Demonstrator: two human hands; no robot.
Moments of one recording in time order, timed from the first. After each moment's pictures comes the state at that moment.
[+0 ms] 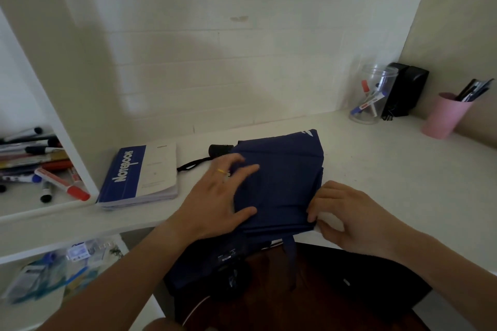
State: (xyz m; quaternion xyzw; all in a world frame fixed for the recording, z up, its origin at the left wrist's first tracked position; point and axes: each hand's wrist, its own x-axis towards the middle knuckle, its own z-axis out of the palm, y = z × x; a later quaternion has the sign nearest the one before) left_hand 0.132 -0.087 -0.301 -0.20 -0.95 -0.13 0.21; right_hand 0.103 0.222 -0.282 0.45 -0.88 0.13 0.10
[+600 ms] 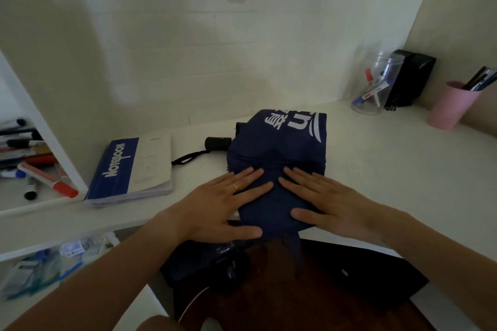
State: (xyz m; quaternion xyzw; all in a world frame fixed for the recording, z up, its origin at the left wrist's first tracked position) left_hand 0.118 -0.093 -0.312 -0.30 -0.95 -0.02 0.00; right_hand 0.064 0.194 -0.301 0.40 -0.91 0.00 -0.08
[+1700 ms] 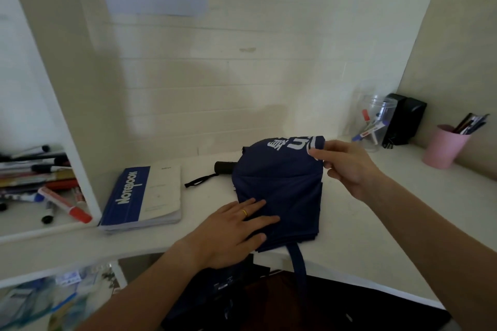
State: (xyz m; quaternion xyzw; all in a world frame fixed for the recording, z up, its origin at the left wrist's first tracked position) left_hand 0.116 -0.081 -0.311 -0.25 -0.97 -0.06 0.03; right_hand 0.016 0.174 -0.204 0.04 -0.74 0.67 -0.01
